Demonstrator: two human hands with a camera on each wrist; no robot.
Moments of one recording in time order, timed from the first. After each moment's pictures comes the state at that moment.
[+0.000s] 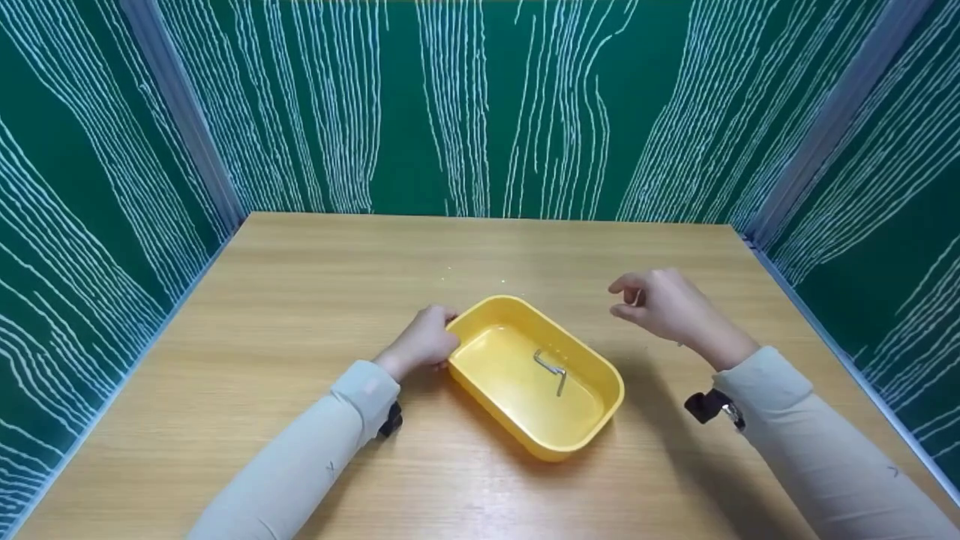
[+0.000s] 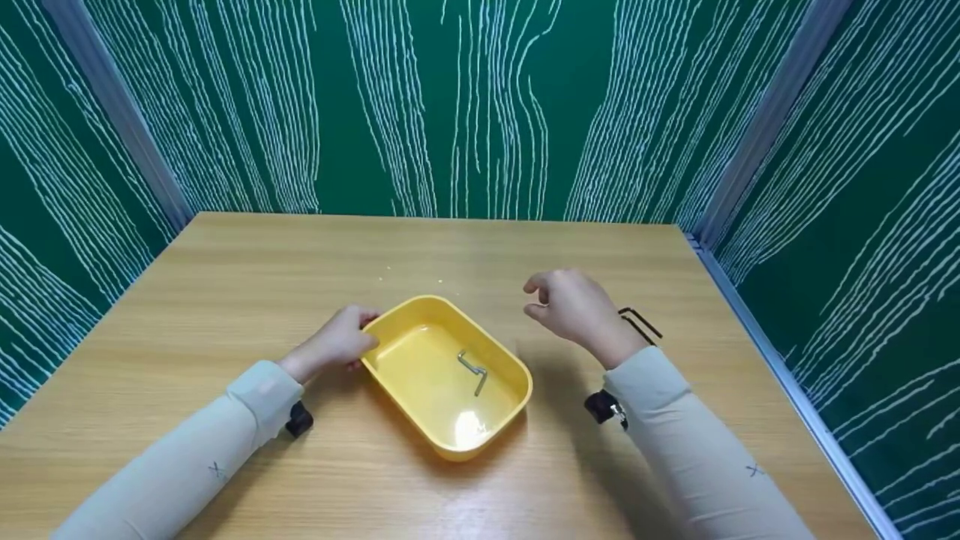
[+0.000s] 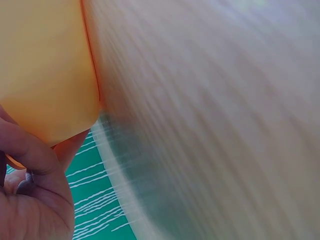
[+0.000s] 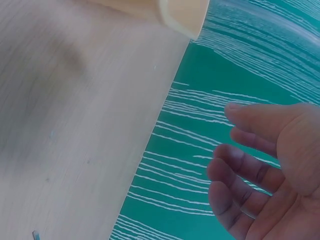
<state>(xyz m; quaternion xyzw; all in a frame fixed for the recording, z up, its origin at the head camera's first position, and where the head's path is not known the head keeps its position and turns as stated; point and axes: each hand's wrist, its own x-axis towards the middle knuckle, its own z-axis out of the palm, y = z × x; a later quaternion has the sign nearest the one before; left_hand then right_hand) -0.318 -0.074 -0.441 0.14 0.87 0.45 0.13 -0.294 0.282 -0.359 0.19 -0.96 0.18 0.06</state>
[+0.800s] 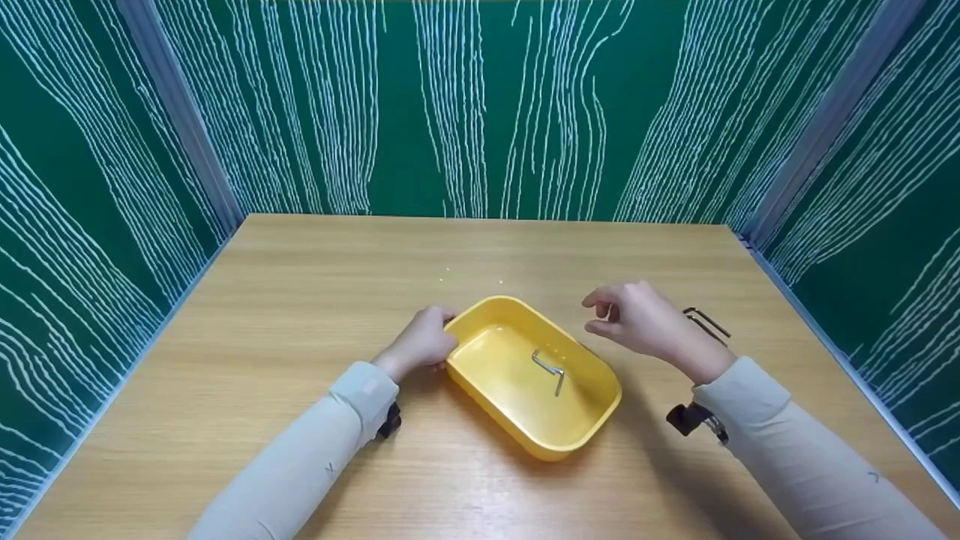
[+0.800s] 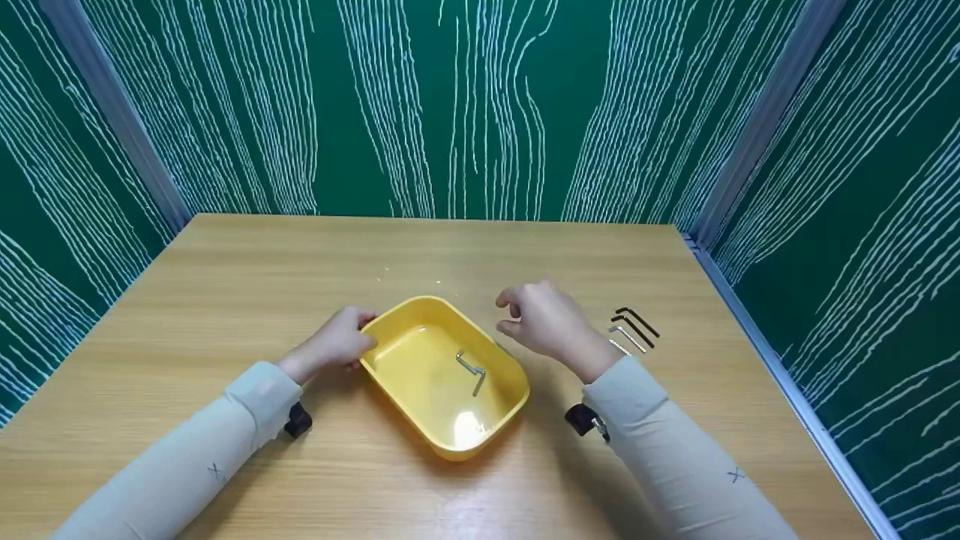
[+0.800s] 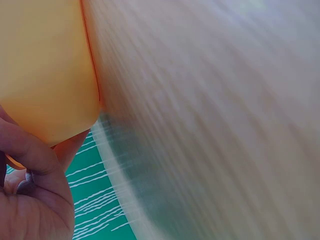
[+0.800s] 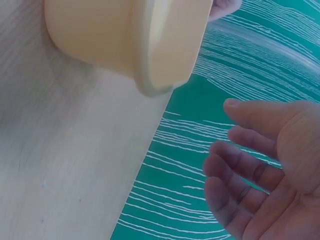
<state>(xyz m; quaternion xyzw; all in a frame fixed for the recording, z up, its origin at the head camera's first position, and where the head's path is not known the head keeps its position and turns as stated) -0.317 -0.075 -0.441 0.13 0.87 0.46 0.13 -0.279 0.250 -0.365 0.23 -0.95 0.19 0.05</state>
